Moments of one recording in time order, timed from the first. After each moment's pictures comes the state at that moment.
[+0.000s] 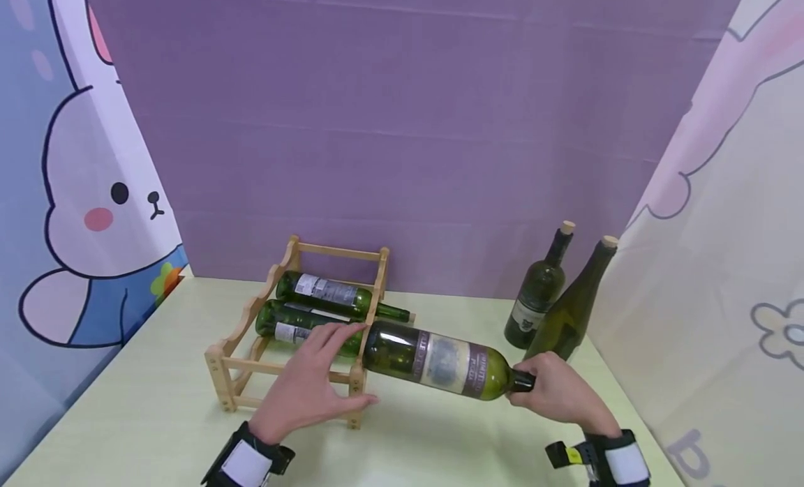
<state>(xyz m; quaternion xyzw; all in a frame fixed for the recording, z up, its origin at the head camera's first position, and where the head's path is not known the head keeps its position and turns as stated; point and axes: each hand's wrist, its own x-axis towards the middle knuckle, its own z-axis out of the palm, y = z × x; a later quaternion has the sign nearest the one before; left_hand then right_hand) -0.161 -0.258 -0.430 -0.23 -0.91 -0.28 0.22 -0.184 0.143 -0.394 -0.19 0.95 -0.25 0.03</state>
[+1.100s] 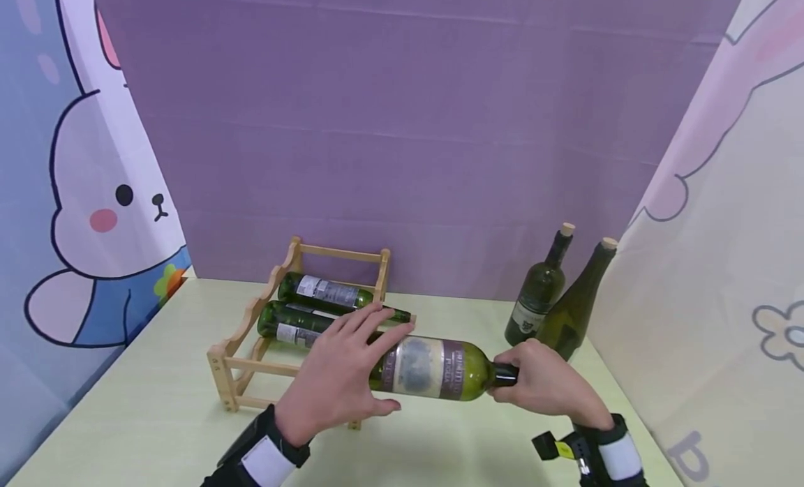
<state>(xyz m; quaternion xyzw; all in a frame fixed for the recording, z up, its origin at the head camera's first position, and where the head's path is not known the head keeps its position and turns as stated) -0.142 -0.218 -0.362 -0.32 -0.90 -0.08 0.30 -0.169 0.110 -0.348 -0.28 0.93 -0.23 0.04</state>
